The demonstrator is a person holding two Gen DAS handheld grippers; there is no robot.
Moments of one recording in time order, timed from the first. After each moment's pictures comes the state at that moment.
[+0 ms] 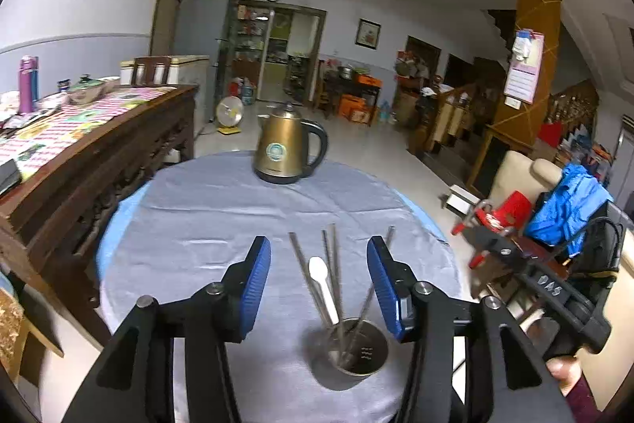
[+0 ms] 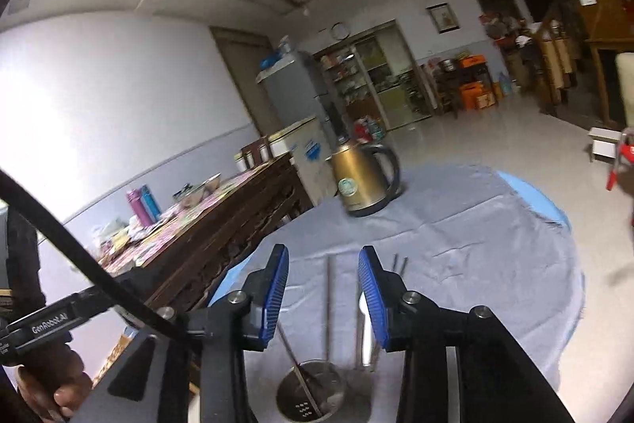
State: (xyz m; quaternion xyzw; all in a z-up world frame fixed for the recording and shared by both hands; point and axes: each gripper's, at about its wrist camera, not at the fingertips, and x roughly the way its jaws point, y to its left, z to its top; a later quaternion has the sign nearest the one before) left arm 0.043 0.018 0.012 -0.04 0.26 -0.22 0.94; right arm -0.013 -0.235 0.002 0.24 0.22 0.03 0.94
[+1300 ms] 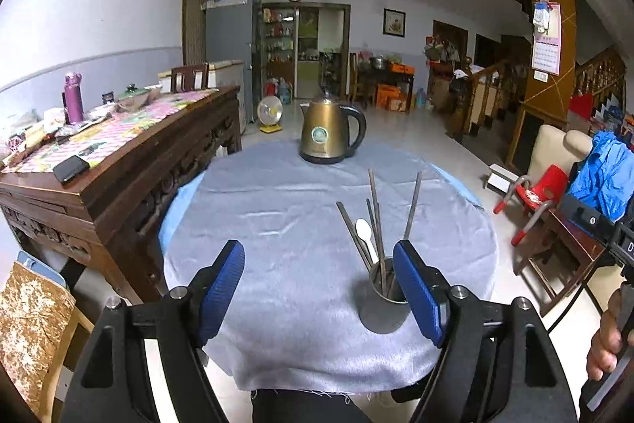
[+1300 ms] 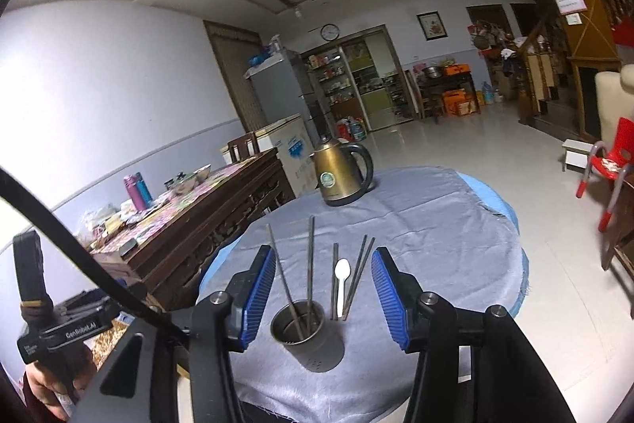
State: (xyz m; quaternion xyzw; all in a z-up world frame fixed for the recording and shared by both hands) left arm -0.033 0.045 0.009 0.02 0.26 -0.15 0.95; right arm -0.120 -0.230 0.050 0.20 0.24 0.01 0.95
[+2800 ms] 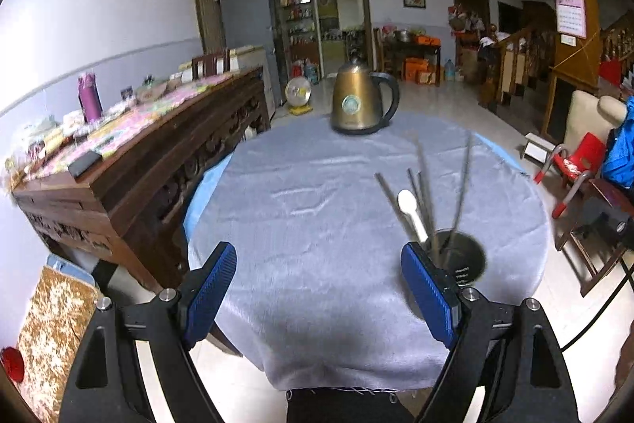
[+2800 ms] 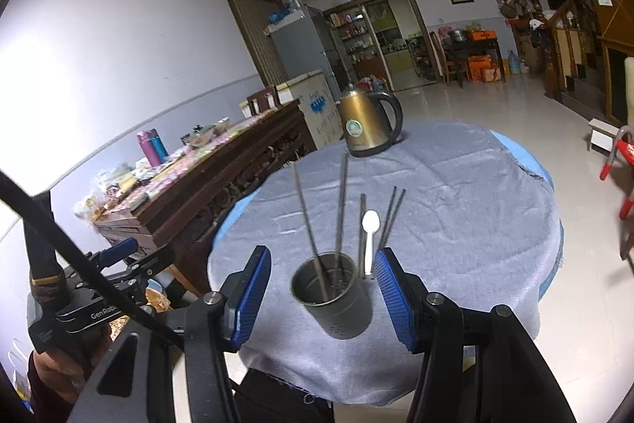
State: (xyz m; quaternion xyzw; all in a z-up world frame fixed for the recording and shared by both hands) left arm 0.007 0.040 -0.037 0.07 0.29 -0.09 0.95; right arm -0.085 -0.201 -0.001 0.20 0.32 0.06 0.93
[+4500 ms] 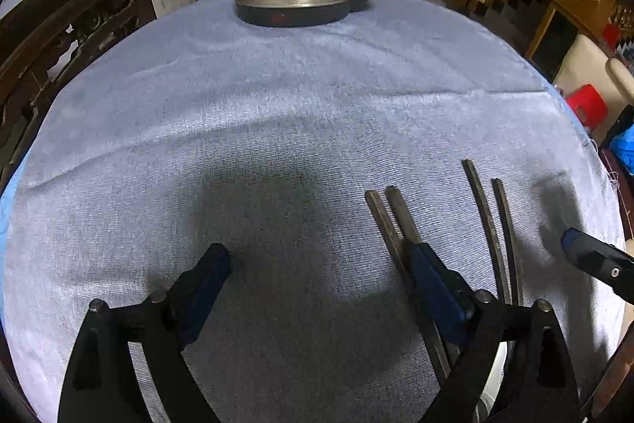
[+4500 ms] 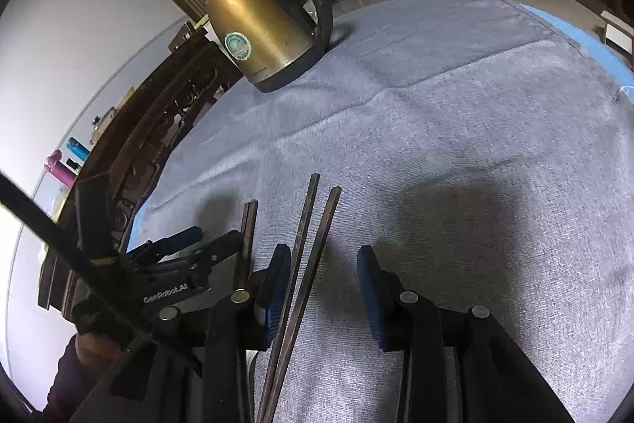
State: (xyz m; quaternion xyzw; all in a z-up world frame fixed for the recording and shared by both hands) left arm 0.368 -0.109 -0.209 0.09 0.50 -0.19 0.84; right arm 0.234 -0.302 -0.225 0.30 0.48 0.06 0.83
